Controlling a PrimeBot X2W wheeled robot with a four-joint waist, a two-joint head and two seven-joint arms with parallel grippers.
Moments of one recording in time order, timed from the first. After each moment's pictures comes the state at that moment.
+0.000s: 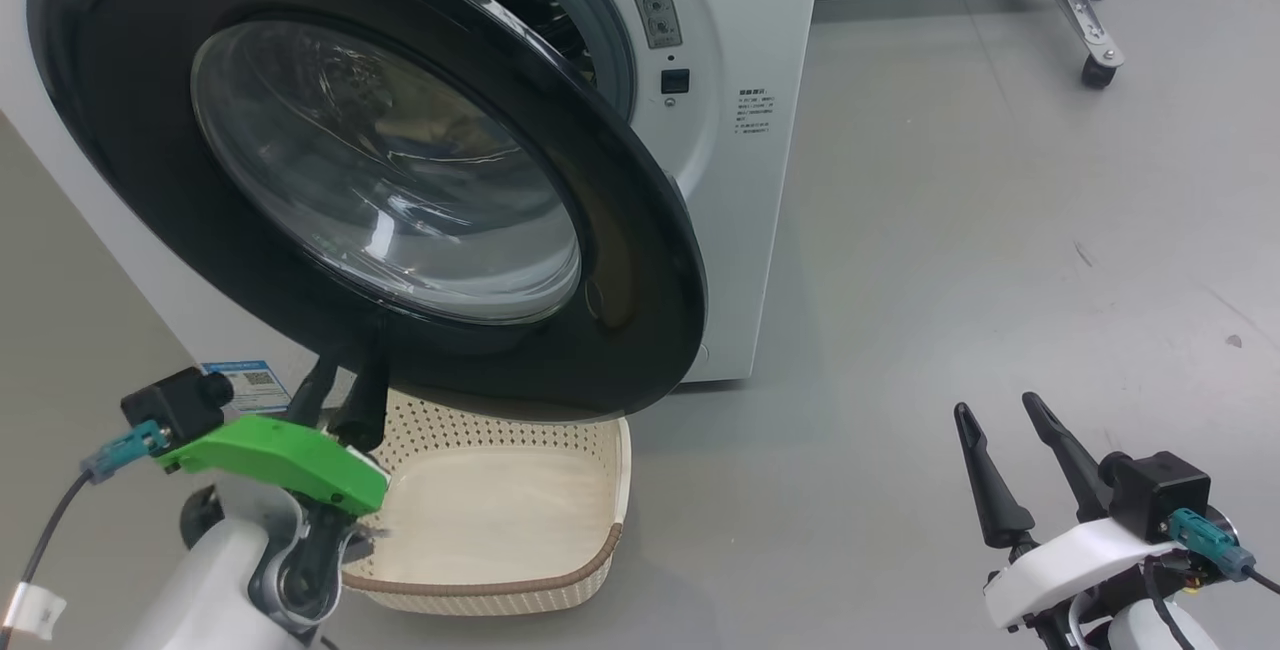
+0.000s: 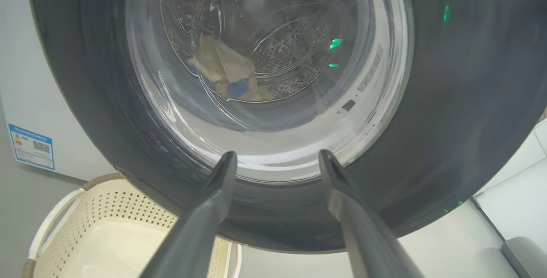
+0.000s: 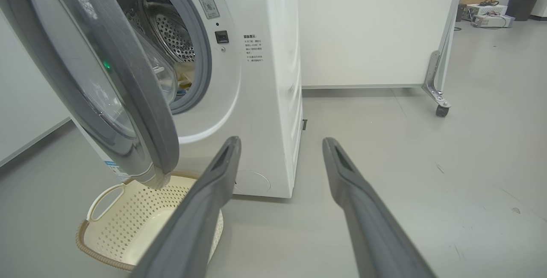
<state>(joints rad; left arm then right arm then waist) -0.46 0.21 -0.57 0.46 -1.12 -0.12 -0.10 -0.02 -0.18 0.19 0.26 0.34 0.12 -0.26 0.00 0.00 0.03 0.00</state>
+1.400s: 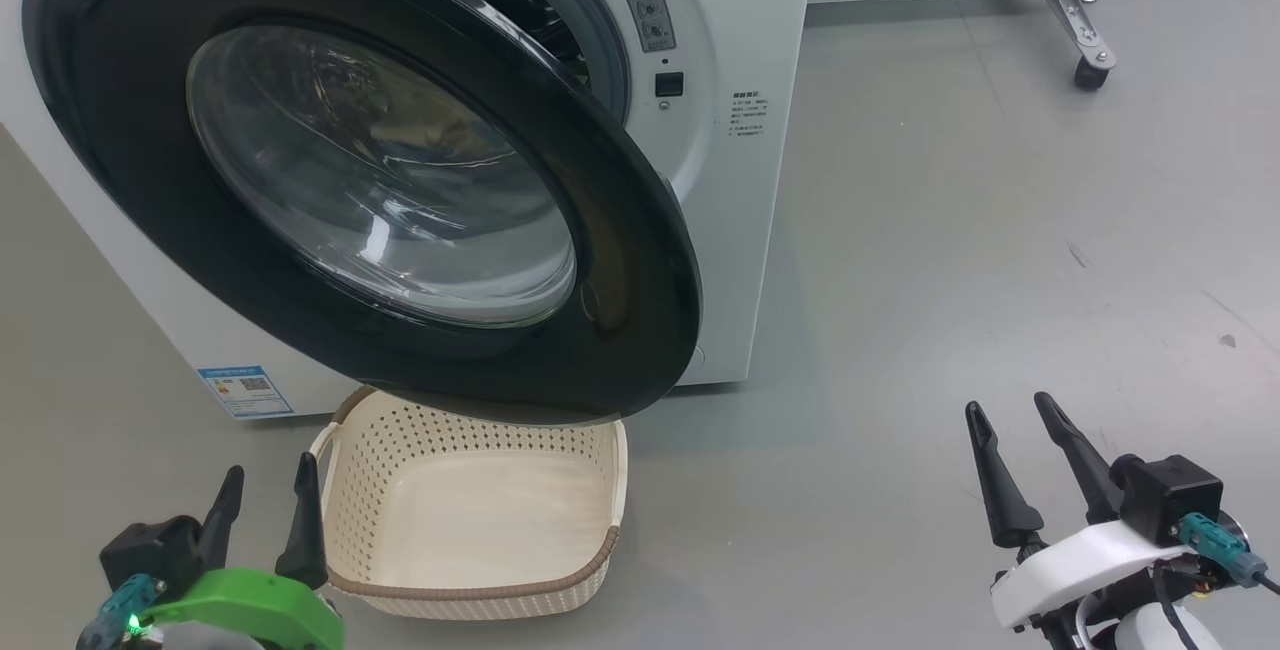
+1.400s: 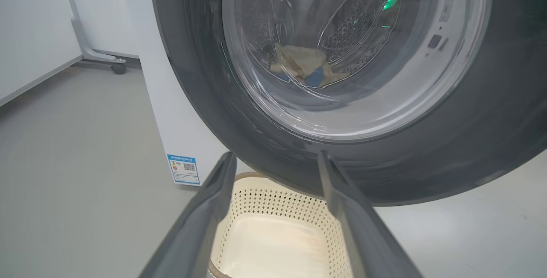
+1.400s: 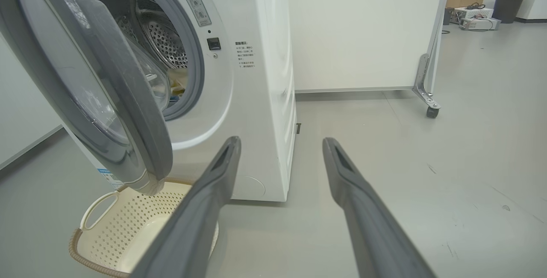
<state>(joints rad) -0.18 0.25 -0.42 0.37 -0.61 0.06 -0.25 0.00 -0.17 0.17 0.24 0.33 0.12 -0.26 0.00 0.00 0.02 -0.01</state>
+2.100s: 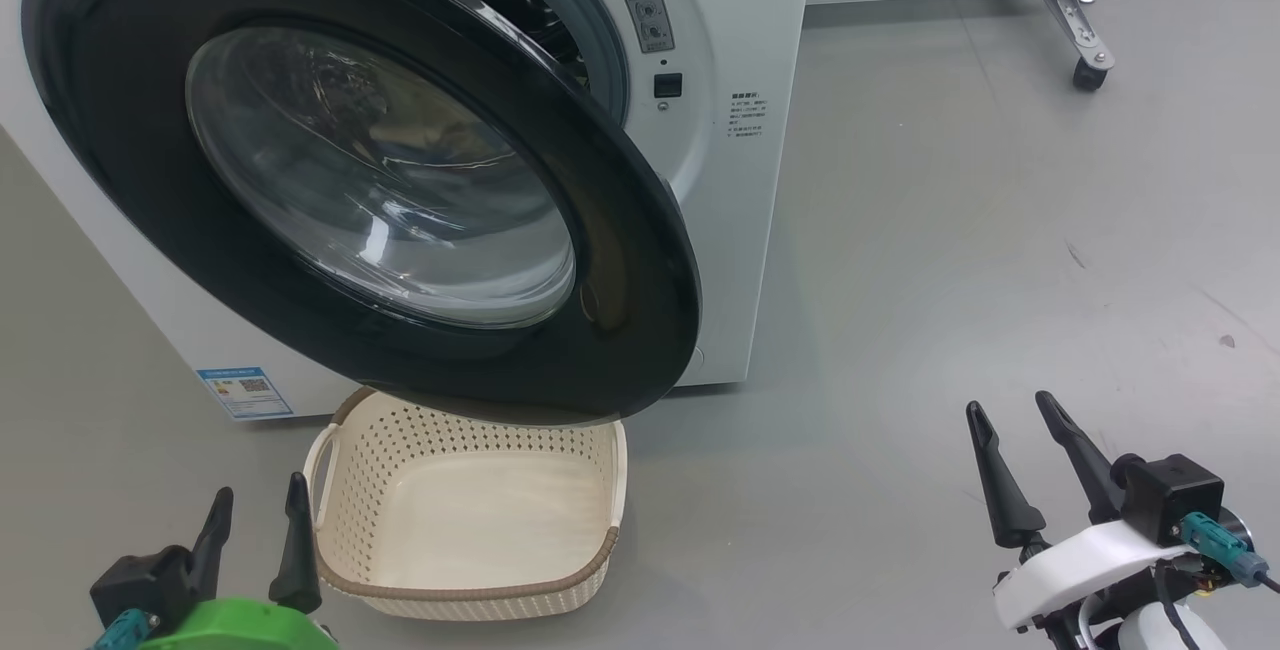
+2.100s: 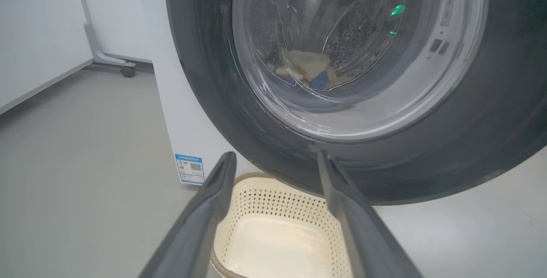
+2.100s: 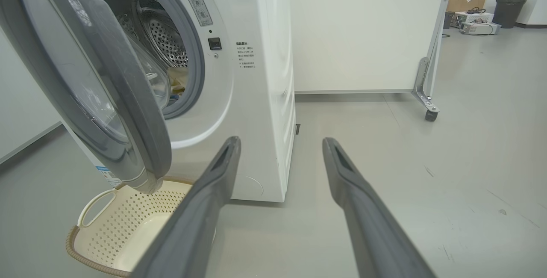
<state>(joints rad) -0.10 0.22 -0.32 0.31 -0.54 0.05 -0.25 0.00 -0.18 0.17 0.24 0.32 0.12 -0.26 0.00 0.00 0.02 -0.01</state>
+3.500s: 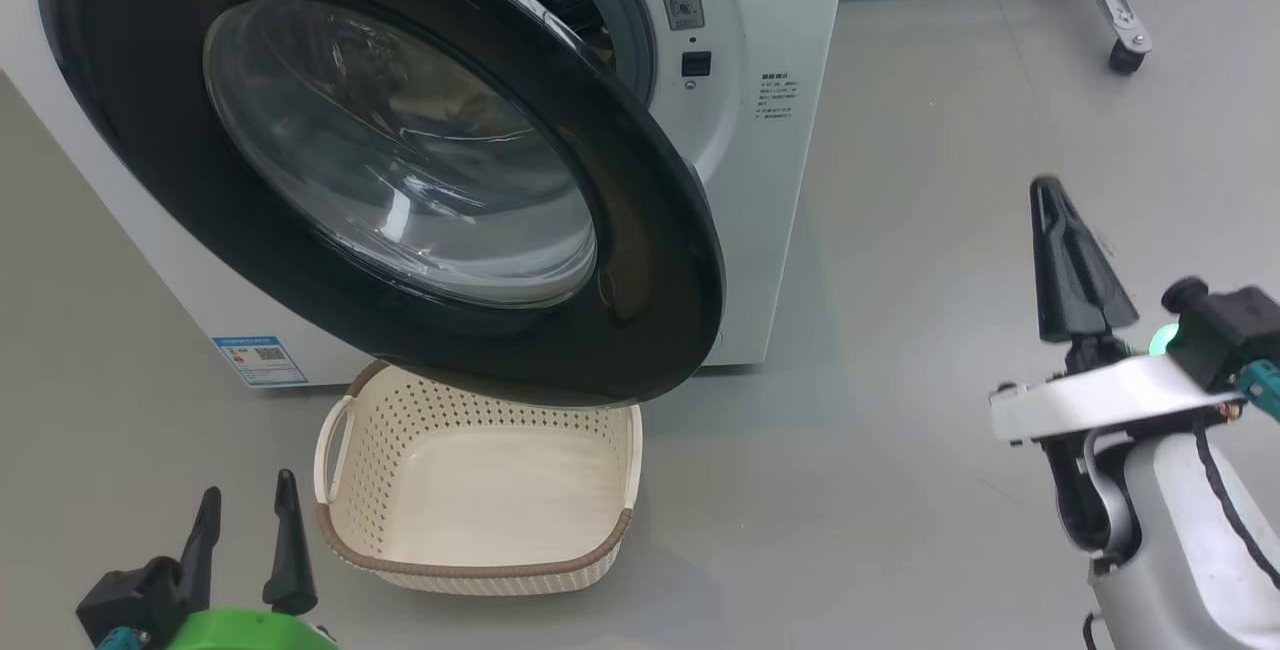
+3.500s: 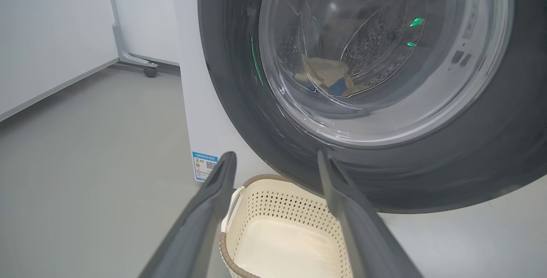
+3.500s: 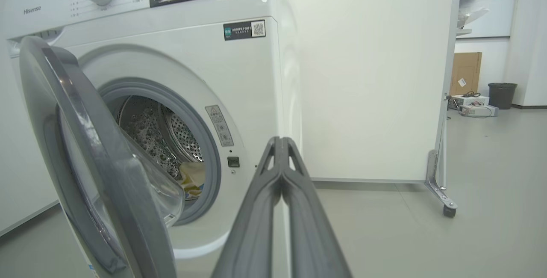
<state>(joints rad) -0.05 0.14 -0.19 0.26 -0.44 -0.01 -0.25 -0.19 -0.18 0.16 0.09 0.34 0.12 -0.26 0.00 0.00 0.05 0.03</state>
